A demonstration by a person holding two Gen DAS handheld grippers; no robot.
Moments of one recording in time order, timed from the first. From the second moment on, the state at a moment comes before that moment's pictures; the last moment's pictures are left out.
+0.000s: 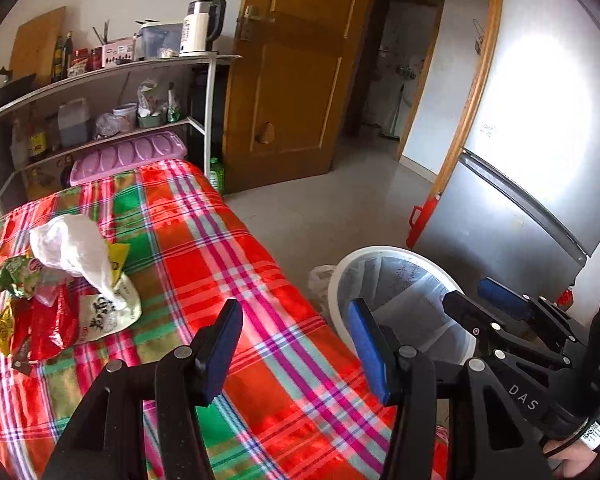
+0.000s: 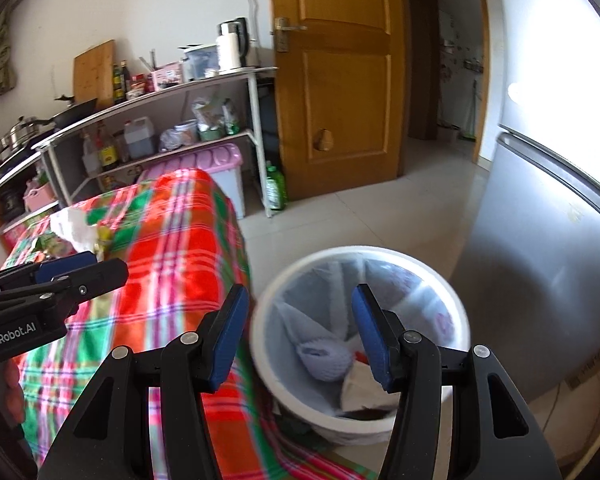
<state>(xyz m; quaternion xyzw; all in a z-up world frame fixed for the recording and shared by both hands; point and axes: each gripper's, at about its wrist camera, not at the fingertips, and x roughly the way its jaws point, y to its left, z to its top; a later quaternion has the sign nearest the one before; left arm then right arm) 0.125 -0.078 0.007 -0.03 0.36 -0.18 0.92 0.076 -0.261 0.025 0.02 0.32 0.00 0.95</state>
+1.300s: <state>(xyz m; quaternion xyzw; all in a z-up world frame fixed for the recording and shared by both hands) 0.156 0.177 -0.008 -0.14 0.35 0.01 0.92 0.183 -0.038 0.005 -0.03 0.35 0.22 0.91</state>
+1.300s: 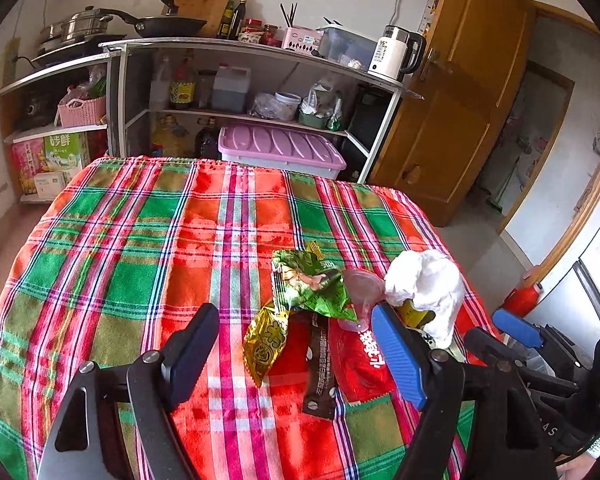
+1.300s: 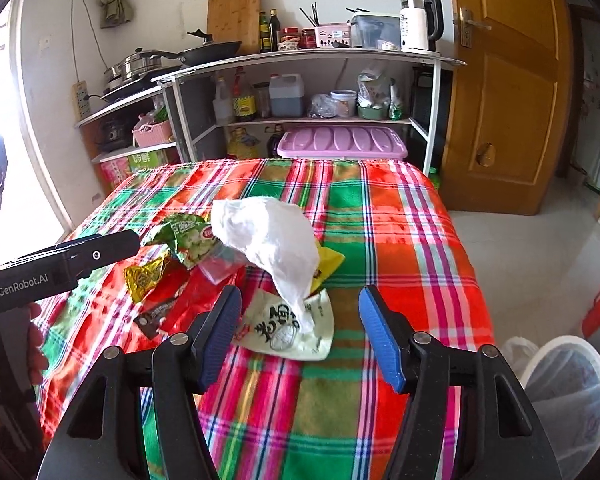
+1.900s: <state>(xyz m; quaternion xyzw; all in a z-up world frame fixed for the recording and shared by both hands) 0.198 0.177 -0.025 -0.15 0.37 0.00 0.92 0.225 -0.017 -0.012 -0.03 0.37 0.24 0.90</state>
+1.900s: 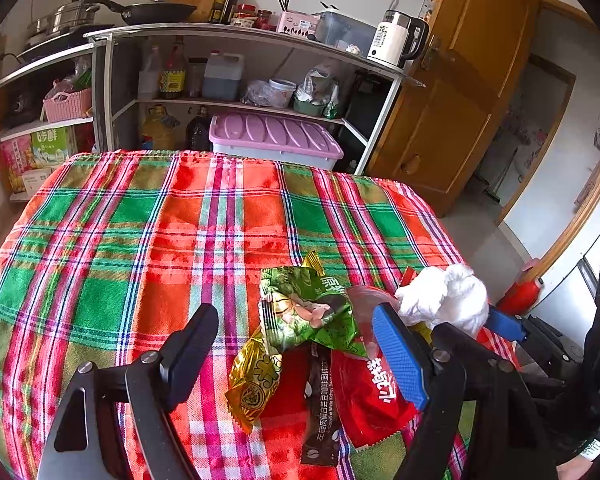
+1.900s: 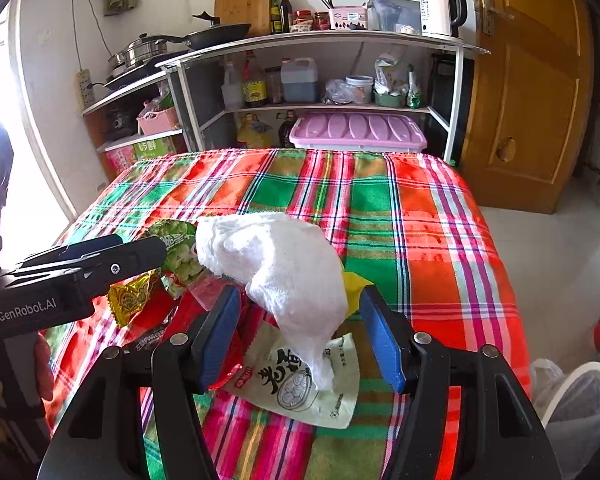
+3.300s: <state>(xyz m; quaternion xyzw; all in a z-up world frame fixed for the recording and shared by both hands) 0.165 0.144 -0.006 -0.11 0.34 -0.04 0.93 0.190 -0.043 0.009 -0.02 0.32 0.24 0.92</state>
